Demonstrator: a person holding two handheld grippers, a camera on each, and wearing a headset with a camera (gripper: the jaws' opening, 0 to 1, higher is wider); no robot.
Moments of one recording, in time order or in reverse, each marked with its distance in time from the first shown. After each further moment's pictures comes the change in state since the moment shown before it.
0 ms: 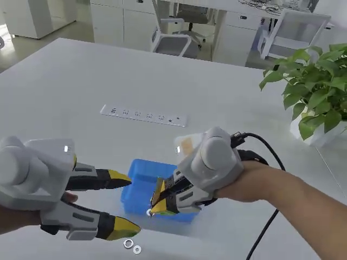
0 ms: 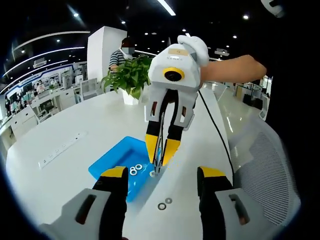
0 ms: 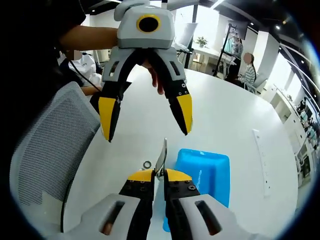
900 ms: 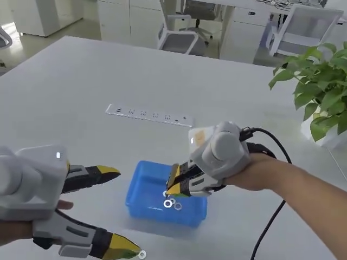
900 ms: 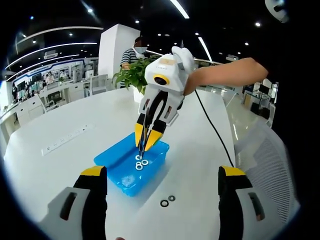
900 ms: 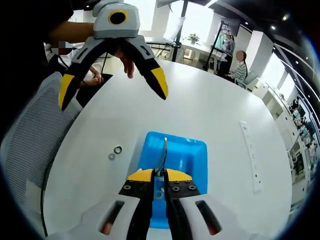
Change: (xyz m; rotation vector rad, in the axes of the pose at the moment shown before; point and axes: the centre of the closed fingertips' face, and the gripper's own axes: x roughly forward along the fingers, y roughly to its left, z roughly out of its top) left arm -0.004 0.014 -0.011 -0.086 -0.016 0.060; right arm 0.008 -0.056 -0.036 0.000 0.033 -0.085
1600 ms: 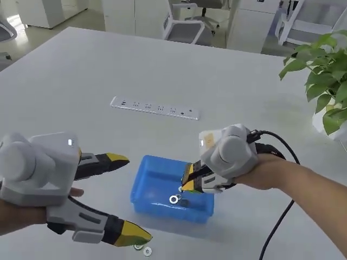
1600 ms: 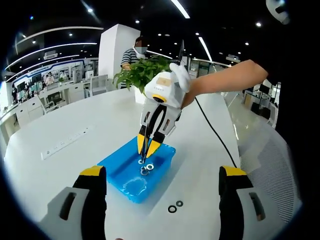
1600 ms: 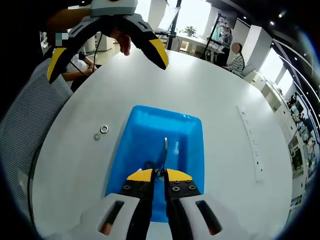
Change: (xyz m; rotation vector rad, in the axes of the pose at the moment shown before) left arm 0.014 0.017 0.008 0.014 -0.006 -0.003; right arm 0.015 -0.016 -0.045 0.013 0.066 -0.023
